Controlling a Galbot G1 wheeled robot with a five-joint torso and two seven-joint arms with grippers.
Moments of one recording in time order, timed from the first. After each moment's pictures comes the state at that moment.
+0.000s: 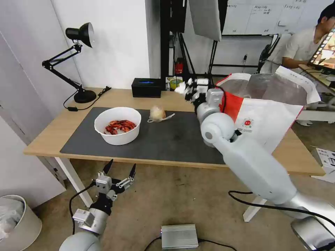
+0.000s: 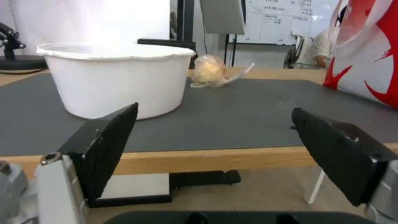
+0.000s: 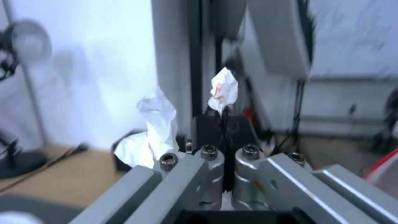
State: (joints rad) left arm 1.62 -1.07 -0.39 -2.06 -0.38 -0.24 -0.08; right arm -0.37 1.06 -0.14 1.80 0.76 -0.30 0.59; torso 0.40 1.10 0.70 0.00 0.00
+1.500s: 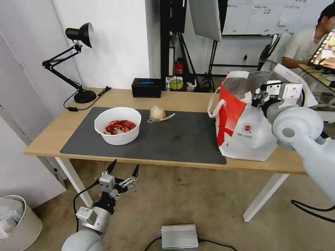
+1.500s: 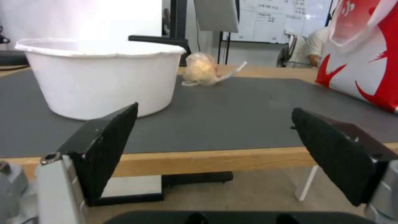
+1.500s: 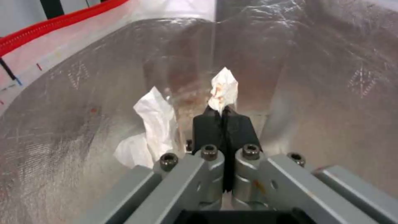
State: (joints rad) left arm 1.59 -1.05 -0.36 -2.06 -0.41 -0.23 -0.08; right arm -0.53 0.66 0.13 1.95 1.25 -0.65 0.82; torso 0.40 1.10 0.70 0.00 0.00
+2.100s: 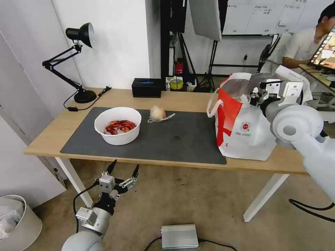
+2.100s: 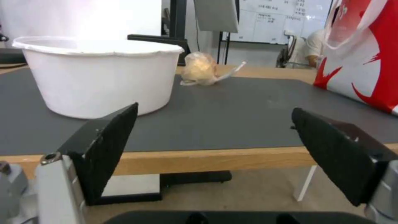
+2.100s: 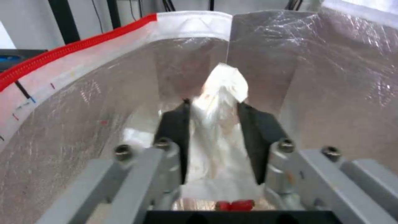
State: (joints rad) left arm 1.59 -1.06 -0.36 -2.06 -0.41 -0.22 -0.08; right arm -0.51 0.67 0.13 1.96 1.27 -0.64 0.82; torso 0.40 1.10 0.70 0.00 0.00
